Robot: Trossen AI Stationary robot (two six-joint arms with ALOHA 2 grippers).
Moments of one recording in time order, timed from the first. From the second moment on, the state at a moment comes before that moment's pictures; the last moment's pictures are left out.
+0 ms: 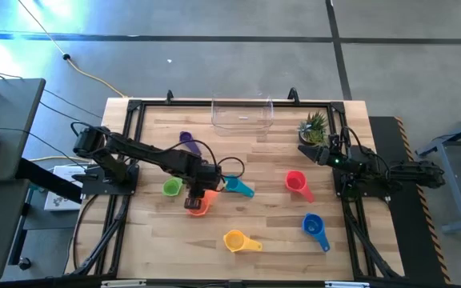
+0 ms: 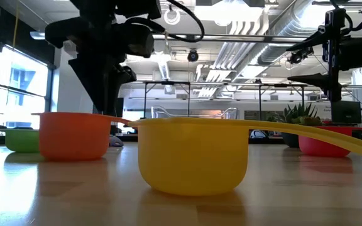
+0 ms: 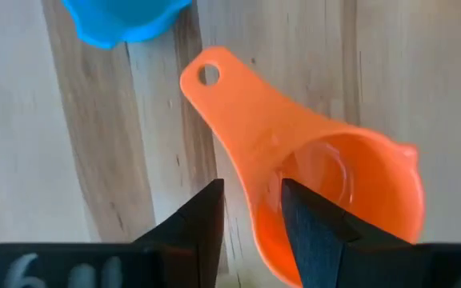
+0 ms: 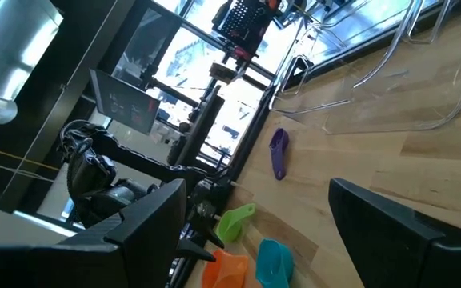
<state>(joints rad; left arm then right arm) -0.12 1.67 1.14 -0.82 0.06 -0.02 -0.06 0.07 0.07 -0.03 0.33 1.04</state>
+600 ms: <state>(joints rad) -0.11 1.67 1.36 -1.12 -0.04 -0.18 -0.06 0.08 0.09 0.20 0.32 0.85</state>
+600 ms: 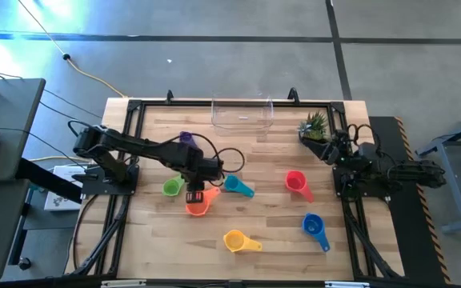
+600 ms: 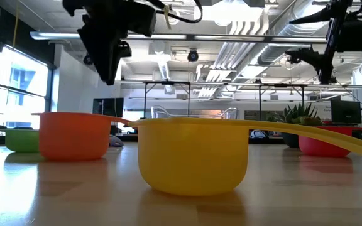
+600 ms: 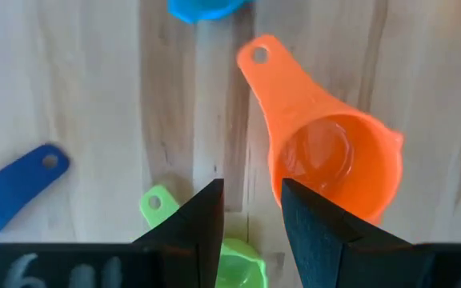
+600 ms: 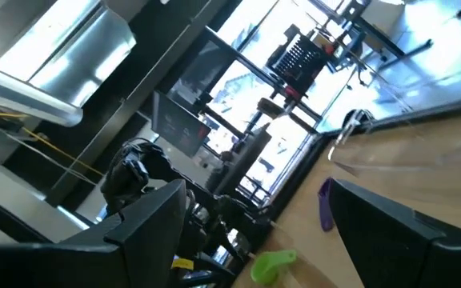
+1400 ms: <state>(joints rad) -0.04 1.67 1.44 -1.14 -0.07 -0.52 -0.06 0.50 0.57 -0.38 0.17 0.65</state>
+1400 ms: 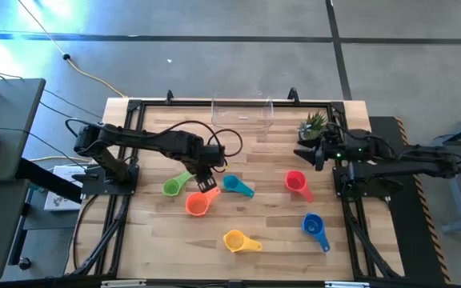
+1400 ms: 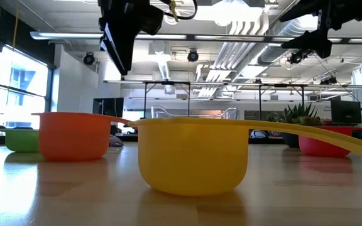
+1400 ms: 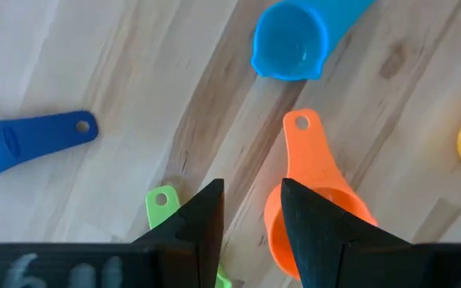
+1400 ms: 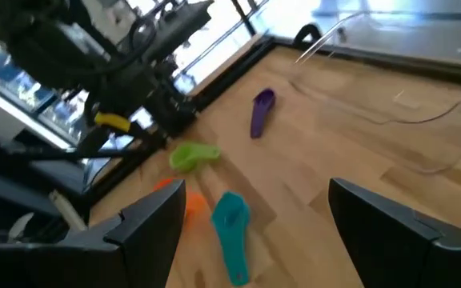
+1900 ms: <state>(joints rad) -0.04 1.67 1.44 -1.14 -0.07 -0.61 0.07 0.65 0.59 -0.38 0.10 0.68</state>
